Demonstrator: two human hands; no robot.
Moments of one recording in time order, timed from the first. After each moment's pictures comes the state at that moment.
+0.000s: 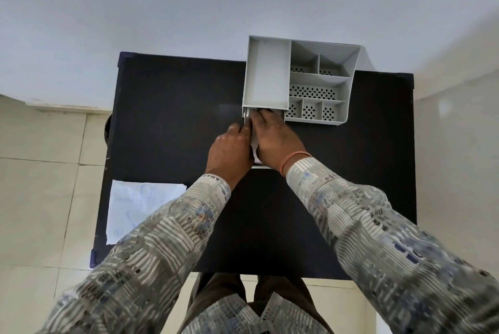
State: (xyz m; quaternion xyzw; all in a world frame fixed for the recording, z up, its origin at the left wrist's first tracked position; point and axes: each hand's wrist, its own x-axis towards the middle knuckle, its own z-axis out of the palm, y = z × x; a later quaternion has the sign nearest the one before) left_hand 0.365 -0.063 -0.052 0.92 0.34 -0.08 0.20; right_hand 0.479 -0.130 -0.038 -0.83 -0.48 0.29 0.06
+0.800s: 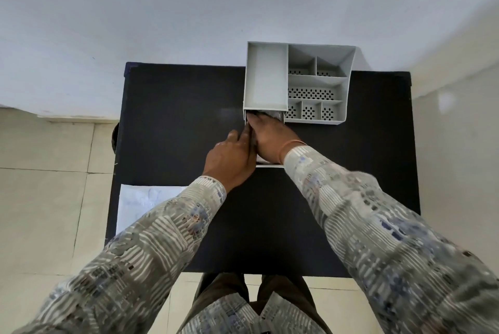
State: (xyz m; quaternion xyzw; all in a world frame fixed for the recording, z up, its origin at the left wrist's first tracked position) left_hand 0.347 -0.062 -0.040 0.91 0.31 -0.12 0.23; right_hand 0.484 -0.120 -0.034 -0.81 -0.48 0.33 0.07
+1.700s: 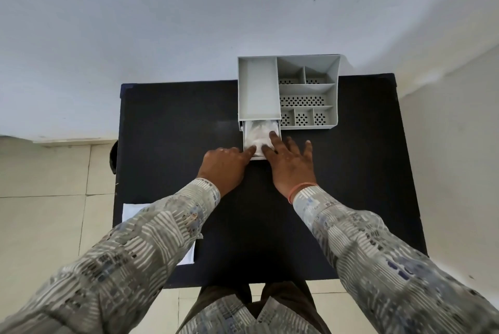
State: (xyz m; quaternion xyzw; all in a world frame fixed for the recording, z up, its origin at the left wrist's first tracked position) left_hand 0.348 -0.040 -0.035 0.97 0.15 -0.20 0.03; right_hand 0.457 -0.182 -0.038 -0.88 -0.42 0.23 -0.06
